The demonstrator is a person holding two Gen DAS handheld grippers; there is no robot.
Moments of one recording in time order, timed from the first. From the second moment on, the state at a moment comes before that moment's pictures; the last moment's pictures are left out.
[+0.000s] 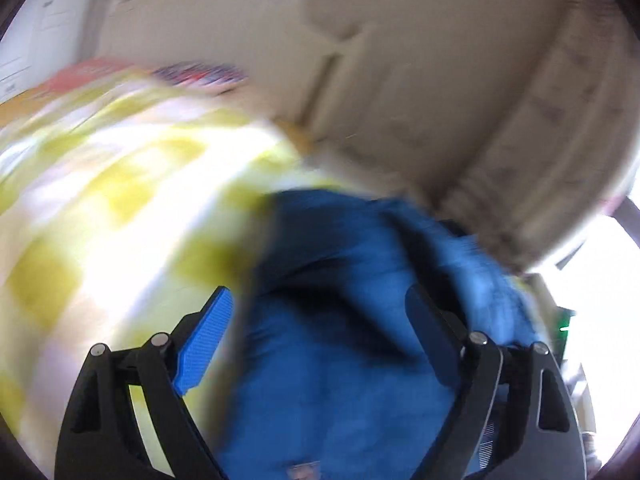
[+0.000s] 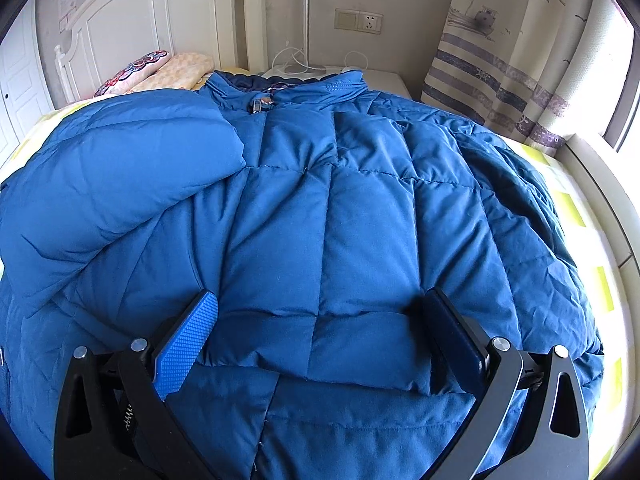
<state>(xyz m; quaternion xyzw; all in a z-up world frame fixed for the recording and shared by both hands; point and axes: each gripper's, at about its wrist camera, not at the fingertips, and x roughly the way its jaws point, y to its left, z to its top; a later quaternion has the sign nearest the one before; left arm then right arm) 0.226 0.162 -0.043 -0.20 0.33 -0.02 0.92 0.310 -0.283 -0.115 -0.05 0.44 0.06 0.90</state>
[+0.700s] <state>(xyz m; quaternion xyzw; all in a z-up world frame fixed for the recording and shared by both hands) 0.282 0.133 -0.101 -0.12 0.42 0.03 0.90 0.287 -0.273 -0.098 -0.09 0.36 0.02 0.93</state>
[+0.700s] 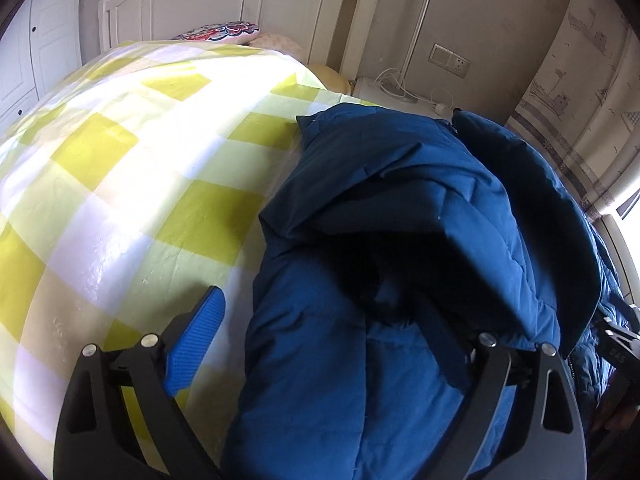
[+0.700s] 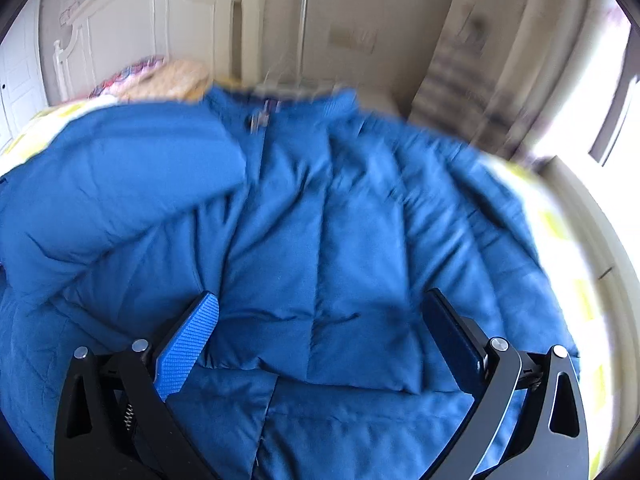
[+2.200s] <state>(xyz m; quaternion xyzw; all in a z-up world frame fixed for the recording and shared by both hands) 0.287 0.136 -0.100 -0.13 0.41 0.01 0.90 0.231 -0.345 -0.039 0.13 0.23 0.14 0.95</state>
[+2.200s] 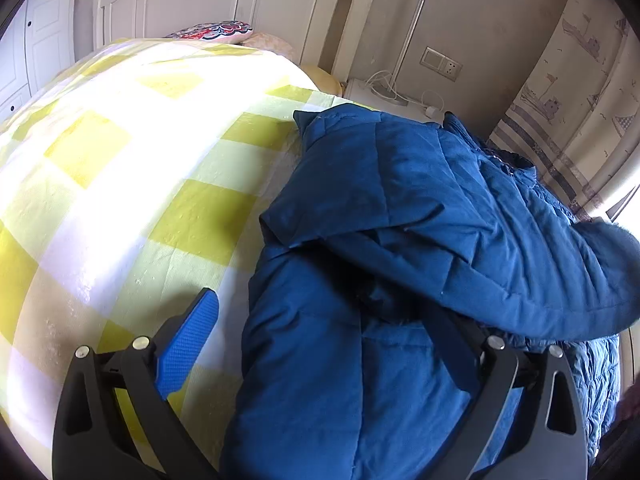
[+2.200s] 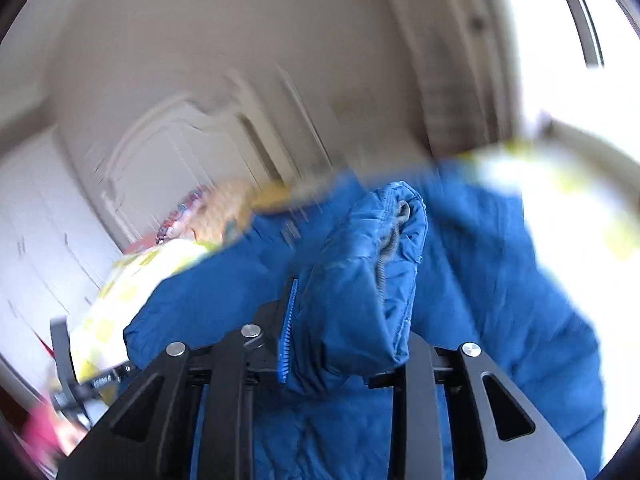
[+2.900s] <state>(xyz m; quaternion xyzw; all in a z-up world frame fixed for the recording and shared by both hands) 0.287 0.137 -0.101 -0.13 0.41 0.01 0.90 0.230 -0.343 -0.030 0.05 0.26 0.01 0.96</state>
